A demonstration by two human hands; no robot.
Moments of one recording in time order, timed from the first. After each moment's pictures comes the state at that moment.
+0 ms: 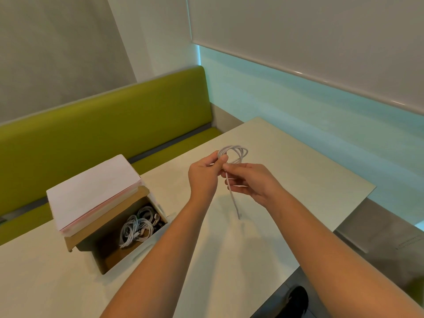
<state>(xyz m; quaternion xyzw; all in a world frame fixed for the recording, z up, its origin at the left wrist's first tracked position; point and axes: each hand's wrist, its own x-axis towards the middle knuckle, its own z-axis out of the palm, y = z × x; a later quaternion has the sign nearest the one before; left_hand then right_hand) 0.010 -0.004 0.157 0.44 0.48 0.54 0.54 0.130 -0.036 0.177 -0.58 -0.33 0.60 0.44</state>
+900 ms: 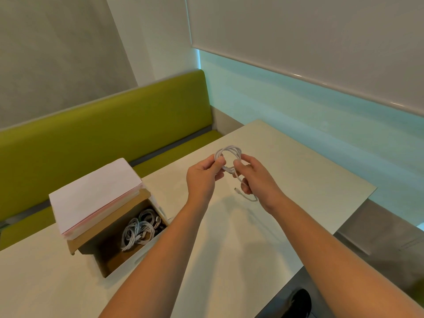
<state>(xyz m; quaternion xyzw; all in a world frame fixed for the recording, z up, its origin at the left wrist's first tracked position) 0.003 -0.007 0.161 0.42 0.49 0.53 0.54 0.136 -0.038 0.168 -0.60 -0.43 0.49 0.46</state>
